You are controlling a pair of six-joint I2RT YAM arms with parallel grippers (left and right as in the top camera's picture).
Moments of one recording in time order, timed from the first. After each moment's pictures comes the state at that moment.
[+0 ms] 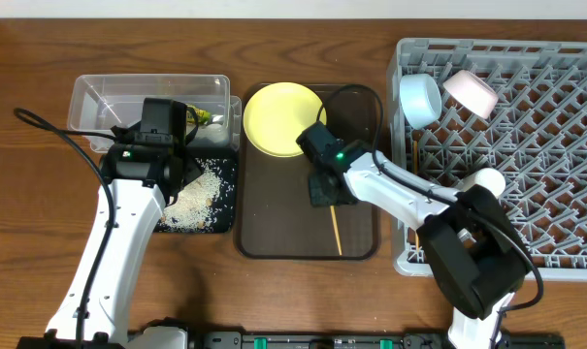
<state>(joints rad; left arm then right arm) -0.08 1.37 1.12 -1.00 -0.30 -0.70 0.65 1.95 1.26 -0.71 0.04 0.57</state>
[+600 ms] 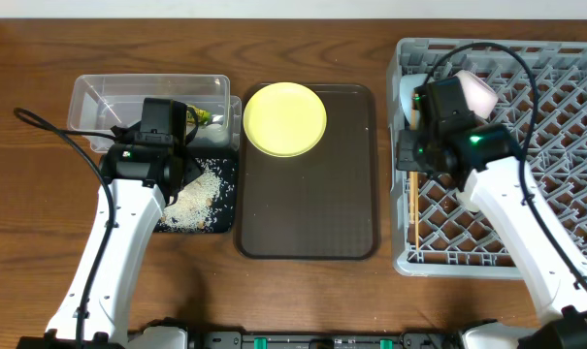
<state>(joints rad) -0.08 1.37 1.12 -1.00 -0.30 -0.70 0.28 1.50 1.25 -0.91 0.06 0.35</state>
